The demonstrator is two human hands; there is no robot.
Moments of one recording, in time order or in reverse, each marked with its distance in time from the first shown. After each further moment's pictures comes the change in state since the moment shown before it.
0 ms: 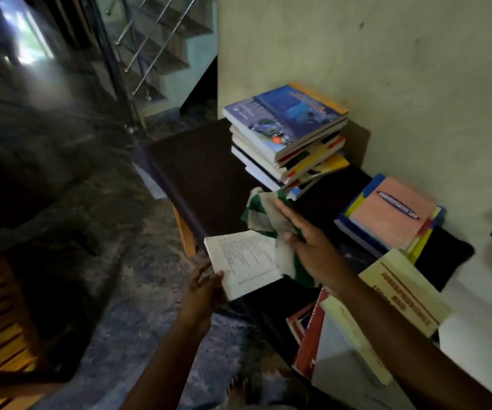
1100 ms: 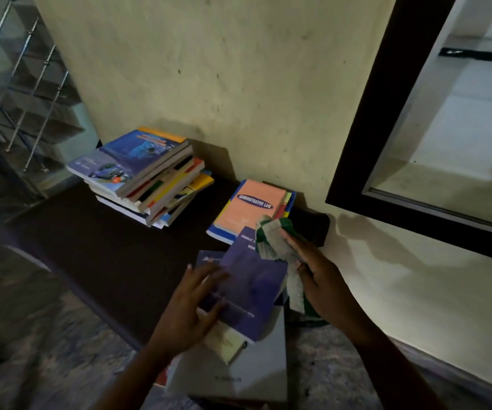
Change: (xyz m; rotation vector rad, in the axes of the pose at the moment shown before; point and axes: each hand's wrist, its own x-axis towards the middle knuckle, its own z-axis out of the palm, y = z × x) left_hand -0.068 -0.059 0.164 1.190 -0.773 1.121; right_hand -0.202 0.057 -0.177 -0.224 0.451 -0.195
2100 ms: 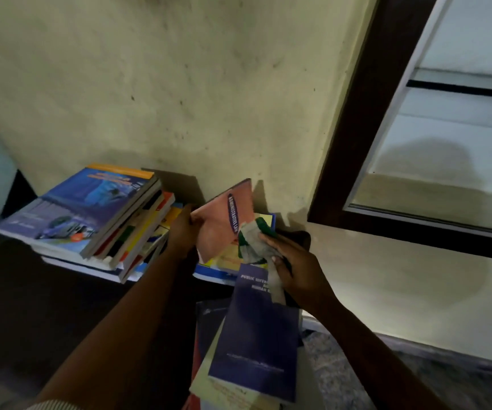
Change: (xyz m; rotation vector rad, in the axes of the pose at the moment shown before) left_hand 0.234 -0.111 -0.024 -0.187 0.126 -0.365; right_hand 0.088 0.007 0.037 -0.246 0.247 0.018
